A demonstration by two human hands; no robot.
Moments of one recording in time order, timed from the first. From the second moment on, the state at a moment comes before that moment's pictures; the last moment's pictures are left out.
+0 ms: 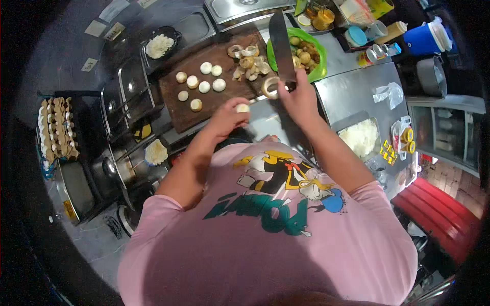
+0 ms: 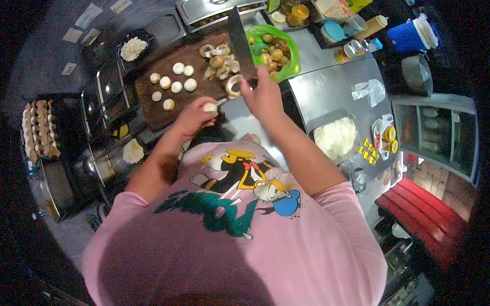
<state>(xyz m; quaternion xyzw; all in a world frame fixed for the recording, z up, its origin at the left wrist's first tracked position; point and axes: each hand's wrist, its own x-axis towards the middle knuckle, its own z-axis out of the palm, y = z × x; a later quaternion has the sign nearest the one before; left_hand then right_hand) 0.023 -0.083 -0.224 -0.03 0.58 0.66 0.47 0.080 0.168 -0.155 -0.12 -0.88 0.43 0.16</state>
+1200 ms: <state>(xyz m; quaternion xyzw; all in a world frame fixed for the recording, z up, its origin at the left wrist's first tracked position) -0.191 -0.210 -0.193 0.27 0.74 0.45 0.43 -0.003 0.087 -0.156 -0.25 -0.86 0.43 0.08</state>
